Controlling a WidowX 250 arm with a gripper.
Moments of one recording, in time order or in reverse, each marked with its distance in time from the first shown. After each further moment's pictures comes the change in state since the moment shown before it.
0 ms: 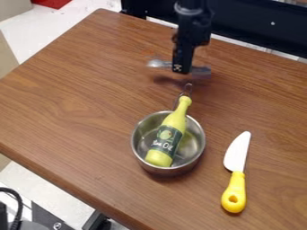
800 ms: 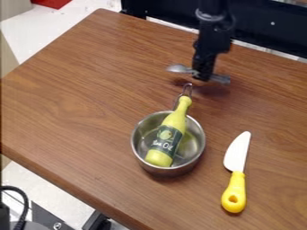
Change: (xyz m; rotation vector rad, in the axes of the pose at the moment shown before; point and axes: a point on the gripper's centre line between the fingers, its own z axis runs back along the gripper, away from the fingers) arm 0.048 -0.011 0.000 -0.011 -0.032 -0.152
